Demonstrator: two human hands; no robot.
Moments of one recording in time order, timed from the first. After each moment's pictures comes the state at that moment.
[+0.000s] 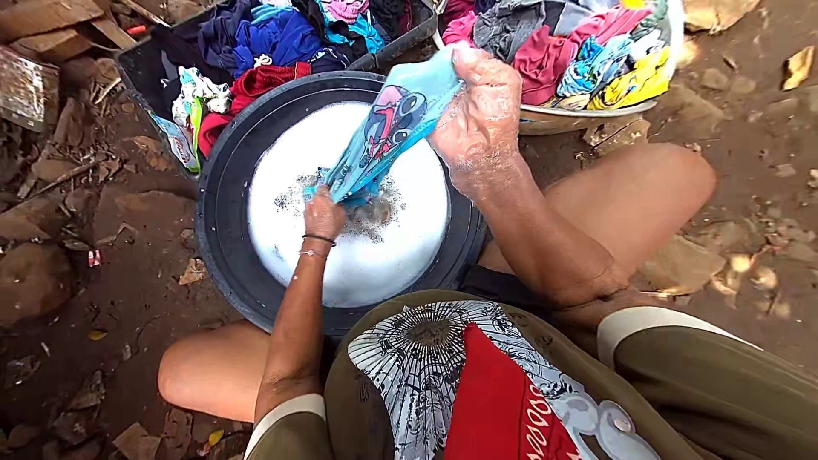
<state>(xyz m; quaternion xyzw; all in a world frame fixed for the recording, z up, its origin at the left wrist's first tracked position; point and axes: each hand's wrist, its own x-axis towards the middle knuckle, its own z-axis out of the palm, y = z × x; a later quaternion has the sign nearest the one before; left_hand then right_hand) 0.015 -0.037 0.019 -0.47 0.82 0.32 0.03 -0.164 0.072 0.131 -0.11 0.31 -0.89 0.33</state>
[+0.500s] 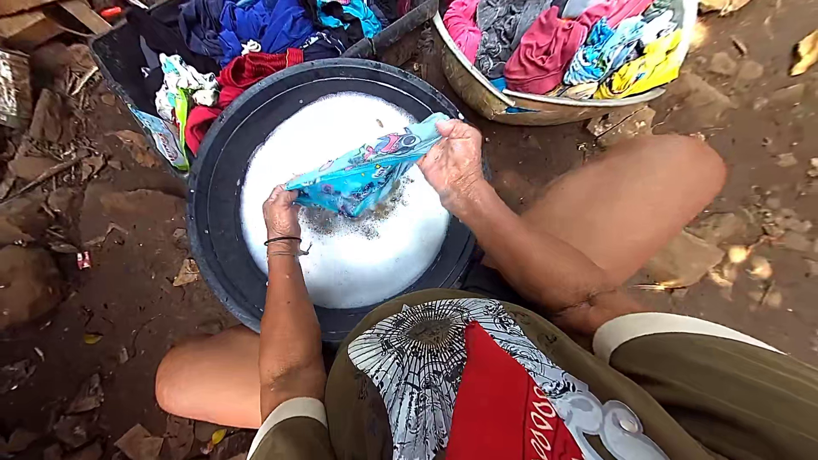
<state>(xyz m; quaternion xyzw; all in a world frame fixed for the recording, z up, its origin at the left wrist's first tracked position) 0.049 -0.084 -0.029 -0.46 0.55 0.64 -0.28 -0.170 0.081 0.037 0.04 0.41 -0.83 0.37</state>
